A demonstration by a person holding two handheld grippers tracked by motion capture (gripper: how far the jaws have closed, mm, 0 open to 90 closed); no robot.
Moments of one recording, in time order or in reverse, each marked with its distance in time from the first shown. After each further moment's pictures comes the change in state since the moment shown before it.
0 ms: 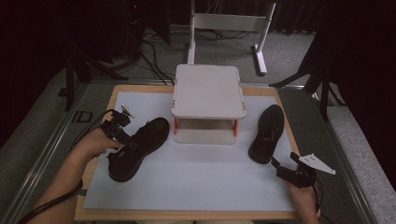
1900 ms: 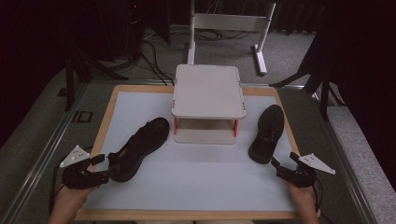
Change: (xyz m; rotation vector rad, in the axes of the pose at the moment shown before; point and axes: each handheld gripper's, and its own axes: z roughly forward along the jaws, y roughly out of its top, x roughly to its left) left arm -0.030 -0.168 0.014 -0.766 0.066 -0.105; right arm 0.000 0.000 0.000 0.005 0.002 0.000
